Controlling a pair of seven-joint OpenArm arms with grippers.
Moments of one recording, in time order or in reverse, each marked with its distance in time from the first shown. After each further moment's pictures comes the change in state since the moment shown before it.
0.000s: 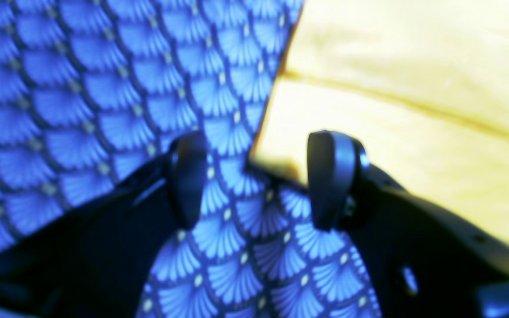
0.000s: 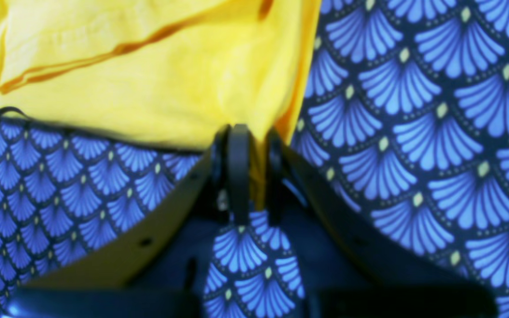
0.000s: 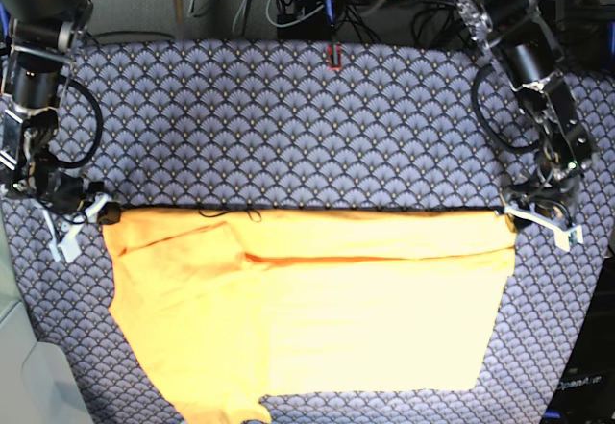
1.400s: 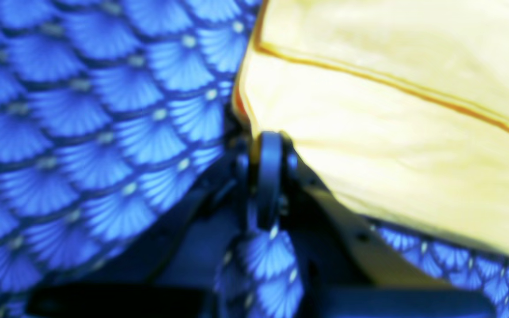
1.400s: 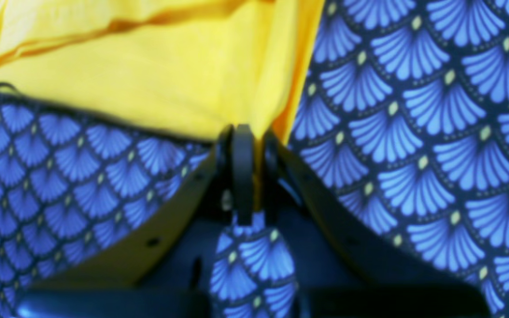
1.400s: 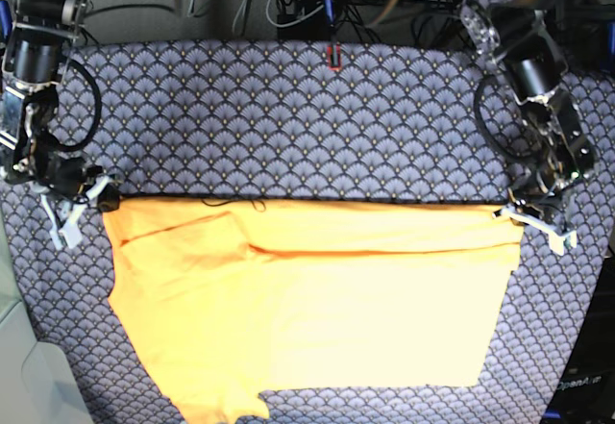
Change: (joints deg) left arm -2.2 -1.2 -0.3 -2.4 -1.4 -1.1 6.3; right arm -7.4 -0.1 0.0 10.8 0.2 0.1 -0.5
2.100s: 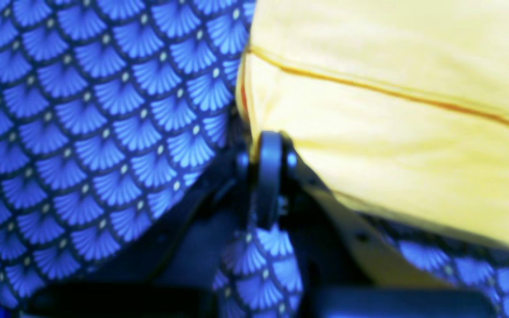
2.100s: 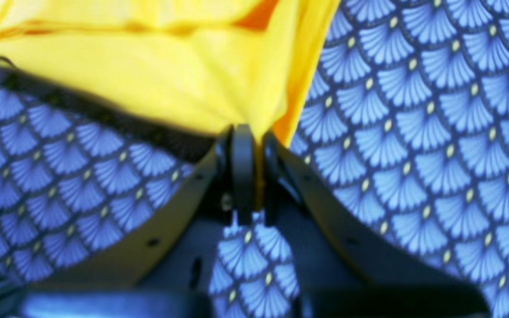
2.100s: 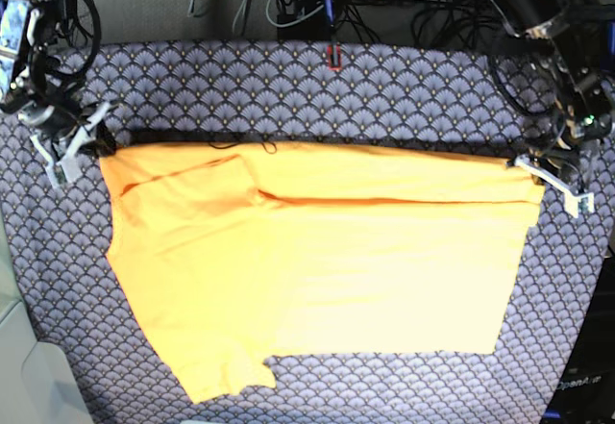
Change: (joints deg) left arm 15.9 1.2 0.1 26.2 -2.7 -0.1 10.8; right arm -24.1 -2.1 6.2 27.5 1.0 0.2 0.8
